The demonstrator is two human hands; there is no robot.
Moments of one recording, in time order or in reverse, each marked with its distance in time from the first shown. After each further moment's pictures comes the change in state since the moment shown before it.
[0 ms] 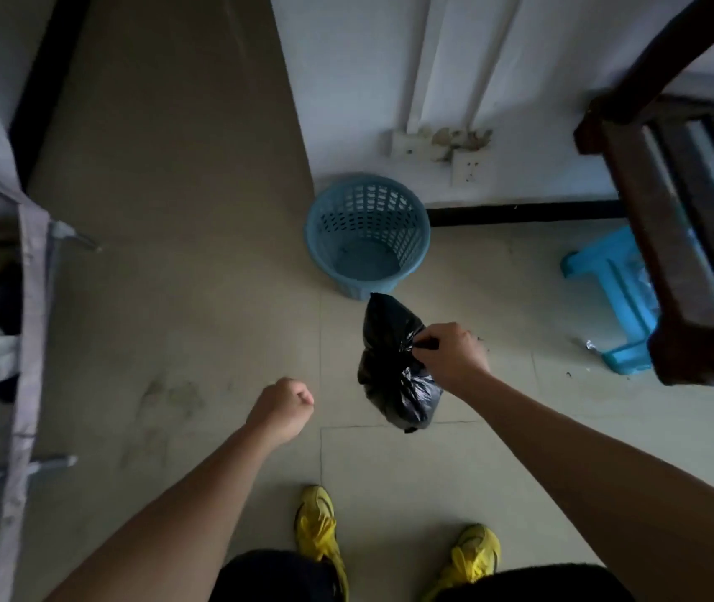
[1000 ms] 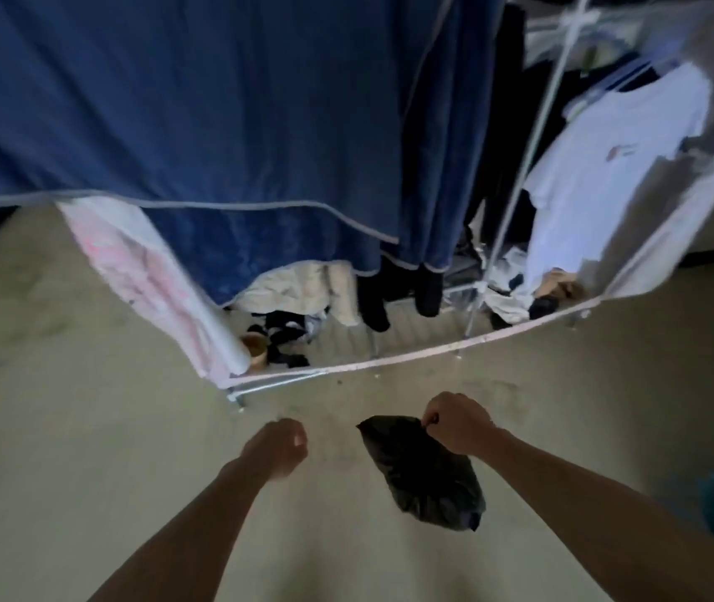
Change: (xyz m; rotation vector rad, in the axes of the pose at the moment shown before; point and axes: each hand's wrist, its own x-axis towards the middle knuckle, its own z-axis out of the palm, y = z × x) left_hand -0.819 -0.210 0.154 -0.571 0.646 -0.733; right_hand -0.655 -0.170 0.042 -1.027 -0.684 -1.379
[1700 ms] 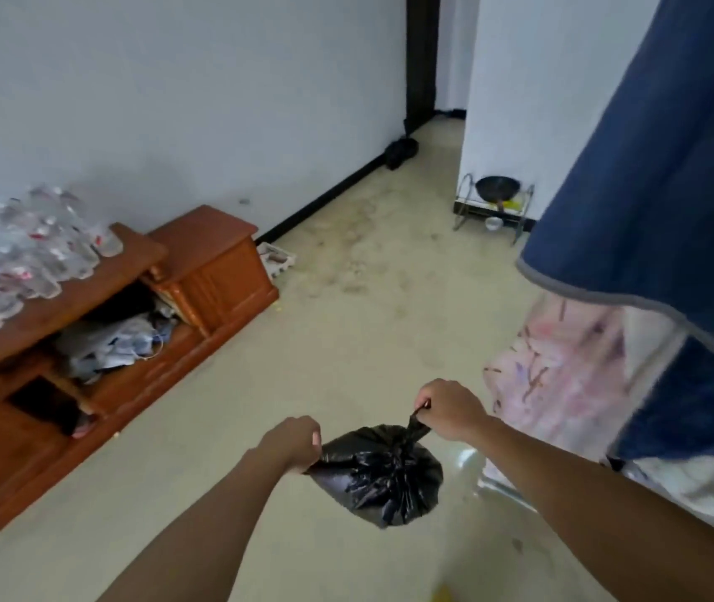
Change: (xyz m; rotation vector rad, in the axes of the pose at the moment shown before) left_hand -0.068 -0.568 -0.202 -0.275 0.160 -0.663; right_hand 0.227 -0.720 0.139 -0.181 -0.301 -0.760
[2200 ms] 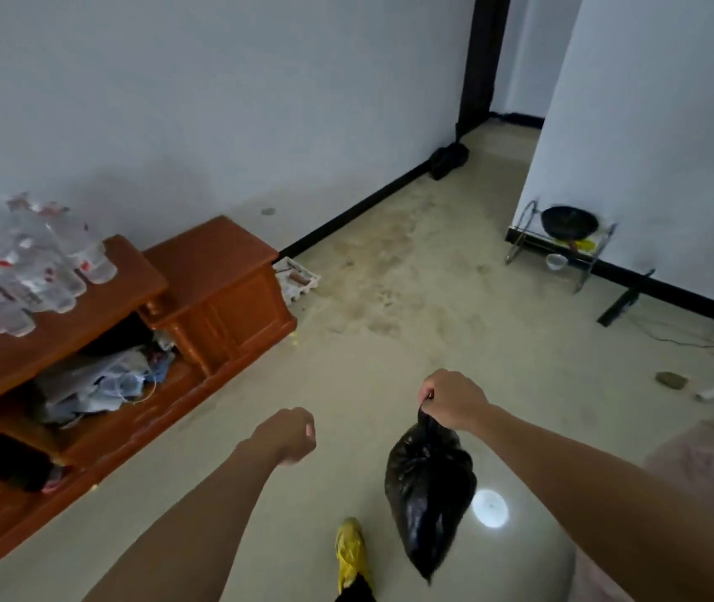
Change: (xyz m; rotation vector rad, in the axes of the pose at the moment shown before) left_hand 0.307 -0.088 -0.203 -0.097 0.042 -0.102; right_hand 0.394 -0.075 -0.115 -0.127 -0.063 -0.046
